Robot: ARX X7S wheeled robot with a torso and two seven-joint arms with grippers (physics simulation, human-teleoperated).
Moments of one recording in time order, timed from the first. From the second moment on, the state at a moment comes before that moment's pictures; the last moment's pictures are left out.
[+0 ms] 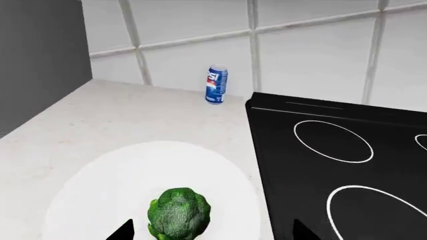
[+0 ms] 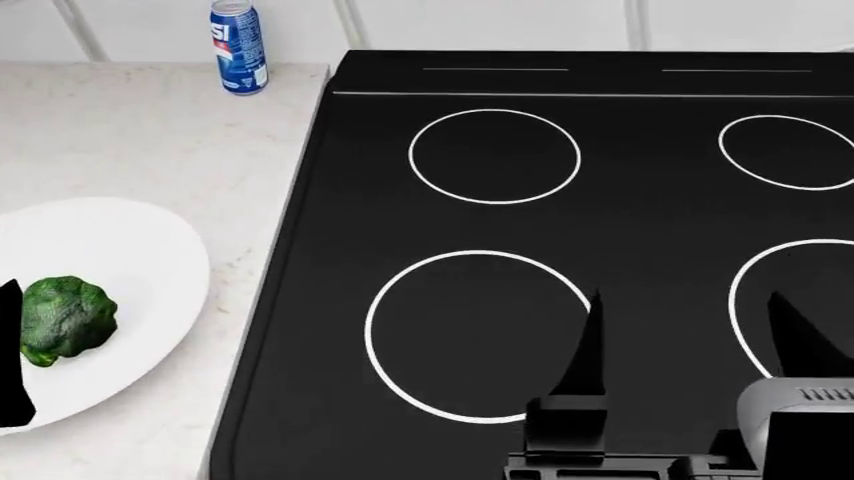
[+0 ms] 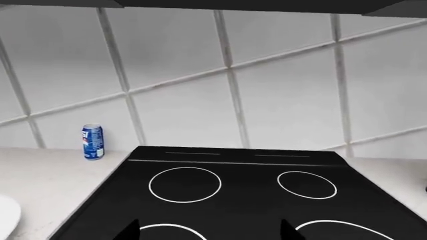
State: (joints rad) left arm -0.52 -0.82 -0.05 0.71 -1.72 -0.90 -1.09; right arm 0.38 0.86 -0.07 -0.98 1.30 0.72 1.00
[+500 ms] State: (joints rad) left arm -0.82 -0.79 0.17 0.40 -1.76 -1.02 -1.14; right arm 0.32 0.85 -0.08 -0.99 1.31 0.69 1.01
